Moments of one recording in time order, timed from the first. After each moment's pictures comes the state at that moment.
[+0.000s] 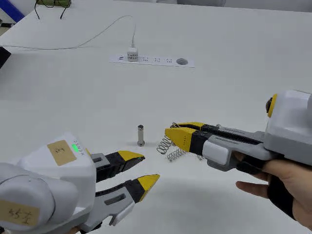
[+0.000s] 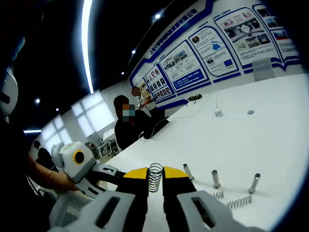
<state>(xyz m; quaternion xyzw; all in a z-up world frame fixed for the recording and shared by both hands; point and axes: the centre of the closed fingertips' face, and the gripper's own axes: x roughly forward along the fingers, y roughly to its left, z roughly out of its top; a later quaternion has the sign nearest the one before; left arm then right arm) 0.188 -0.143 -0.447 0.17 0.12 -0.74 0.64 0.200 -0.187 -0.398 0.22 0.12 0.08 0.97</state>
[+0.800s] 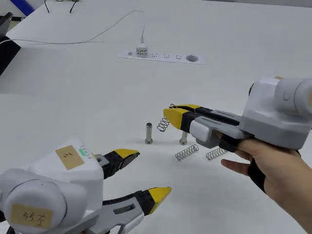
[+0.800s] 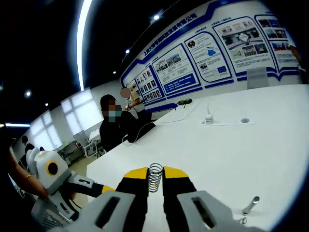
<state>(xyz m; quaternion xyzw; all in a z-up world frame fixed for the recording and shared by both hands) 0.199 -0.139 -0.464 0.15 0.15 -0.72 0.66 0.250 -0.216 -0.415 0.19 0.12 0.02 0.97</state>
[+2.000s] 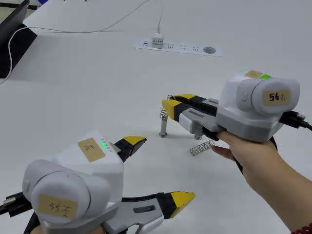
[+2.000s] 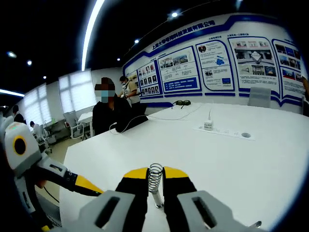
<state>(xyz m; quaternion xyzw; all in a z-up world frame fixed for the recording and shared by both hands) 0.200 -0.143 -0.468 0.15 0.16 -0.72 0.66 0.290 -0.220 -0.443 0.07 0.14 0.00 0.99</state>
